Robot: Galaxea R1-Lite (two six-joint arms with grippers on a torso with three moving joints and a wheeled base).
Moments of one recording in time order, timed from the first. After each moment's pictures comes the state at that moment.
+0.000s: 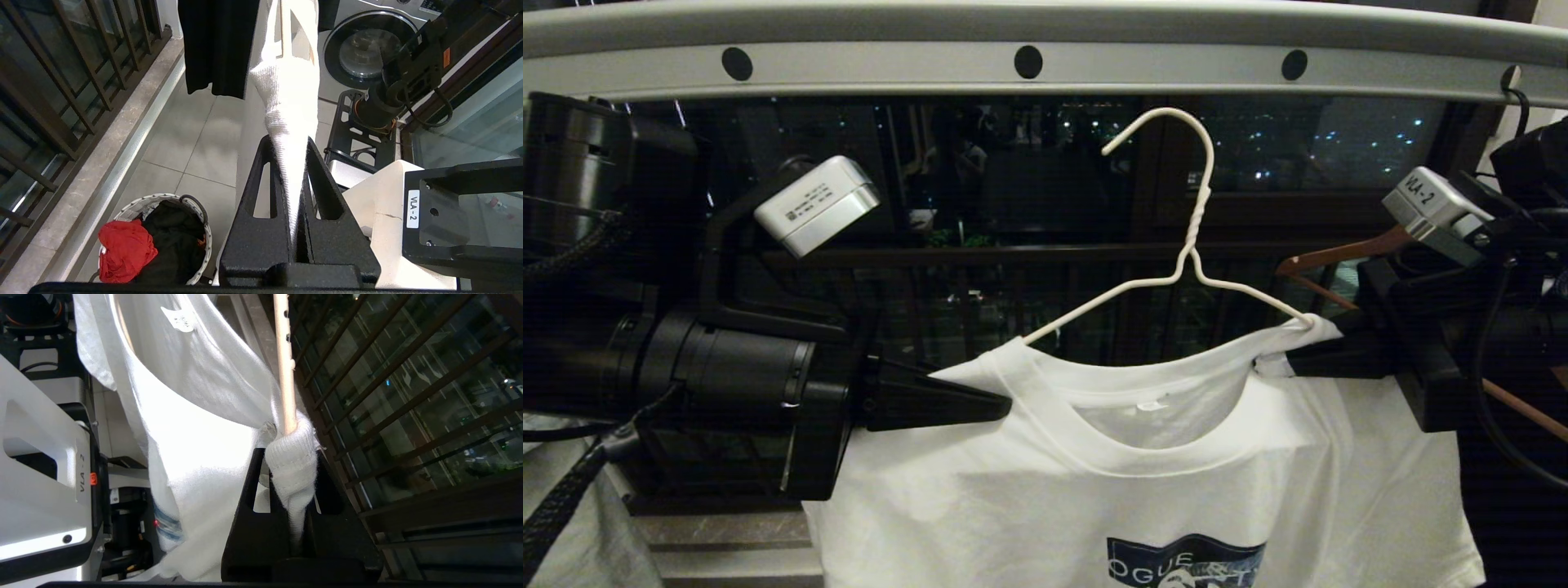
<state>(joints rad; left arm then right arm) -0.54 1.37 -1.08 0.11 -0.79 0.10 0.22 1.48 -1.23 0.38 0.86 -0.72</state>
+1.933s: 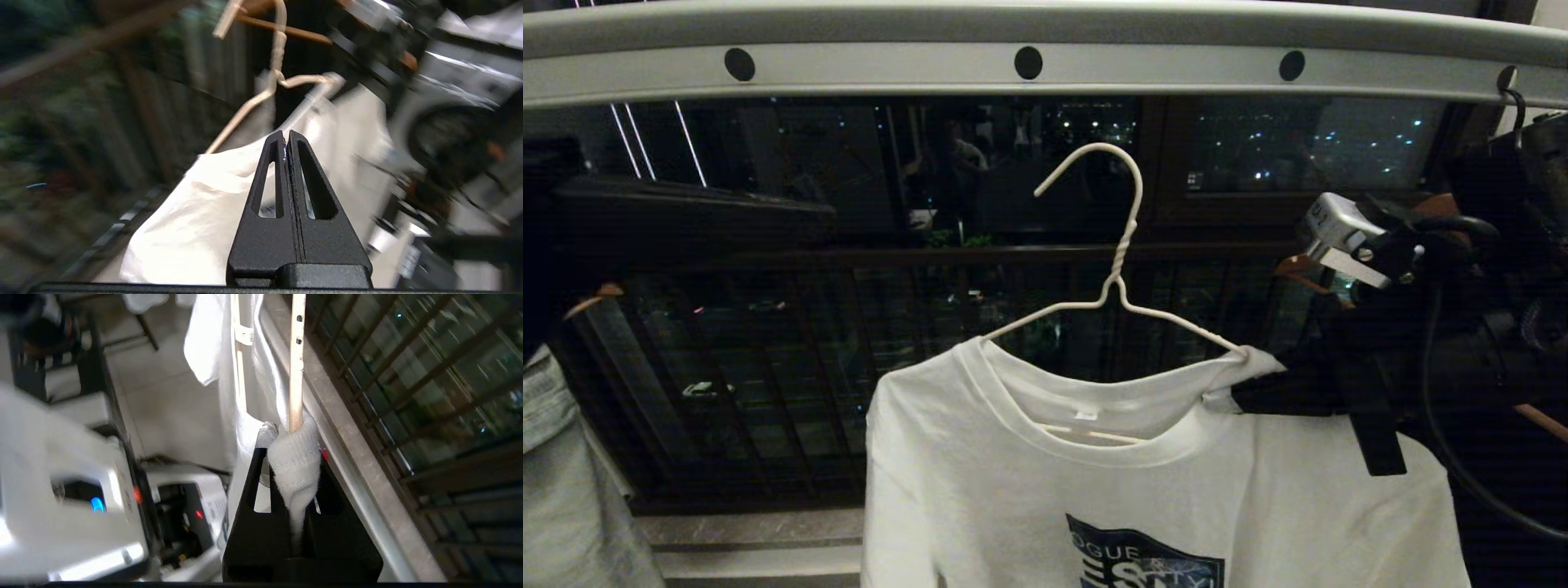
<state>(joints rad) -0.53 1.09 -1.24 0.22 -0.42 -0.01 0.48 1.46 -1.21 0.33 0.56 -0.40</state>
